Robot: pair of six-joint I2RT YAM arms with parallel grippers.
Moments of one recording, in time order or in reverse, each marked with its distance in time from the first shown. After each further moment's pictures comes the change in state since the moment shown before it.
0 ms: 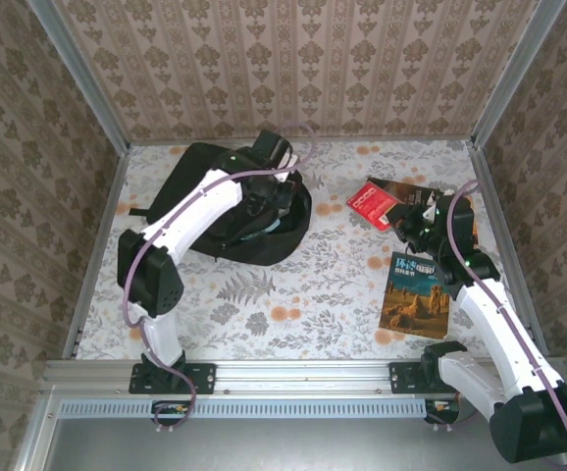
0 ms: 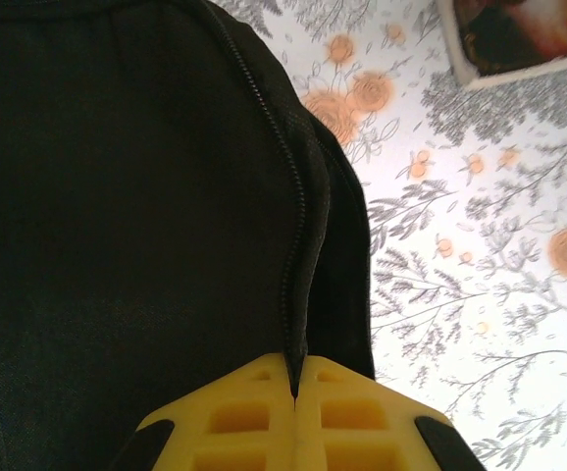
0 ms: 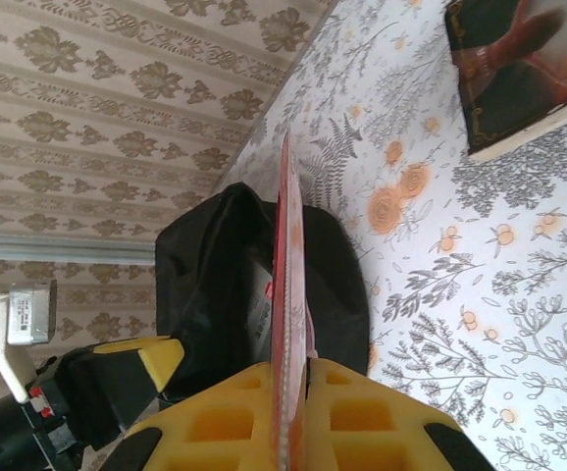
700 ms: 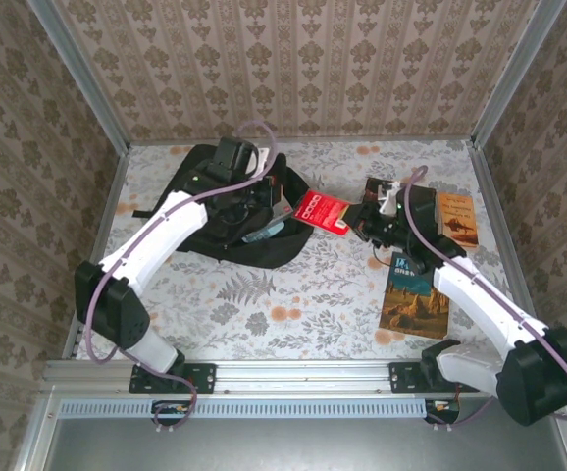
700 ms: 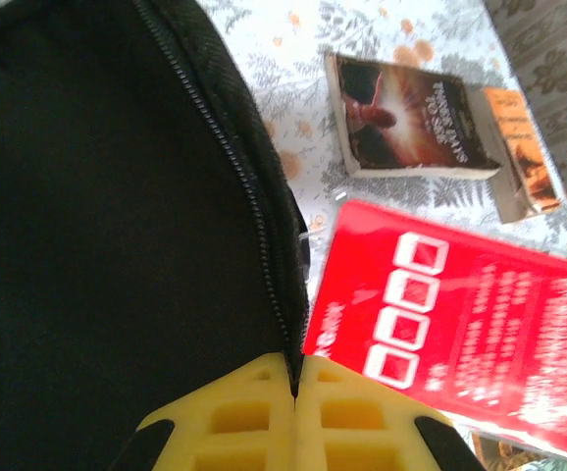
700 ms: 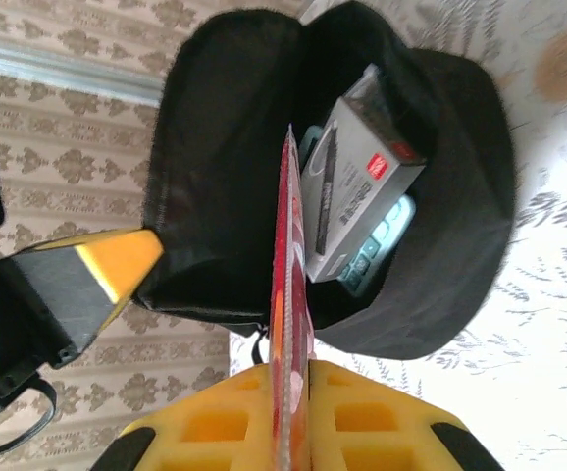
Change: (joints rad) left arm 0.077 -0.293 -0.309 0.285 0.186 -0.192; right arm 0.226 0.230 0.039 0.215 -0.154 0.000
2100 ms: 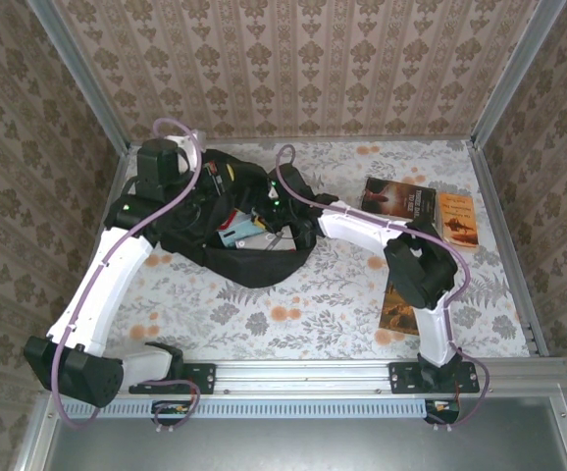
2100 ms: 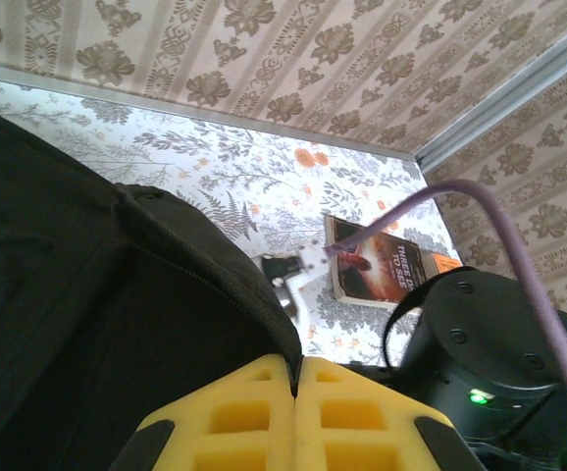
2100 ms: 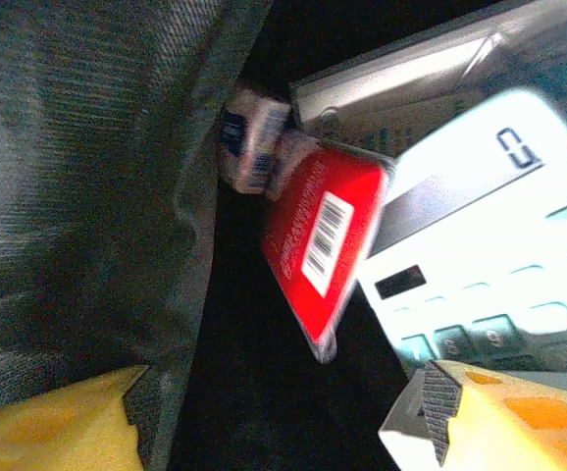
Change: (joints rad) left arm 0.233 -0.328 -0.152 0.106 0.055 -0.117; right arm 0.355 0.846 0.747 -0.074 0.122 0.078
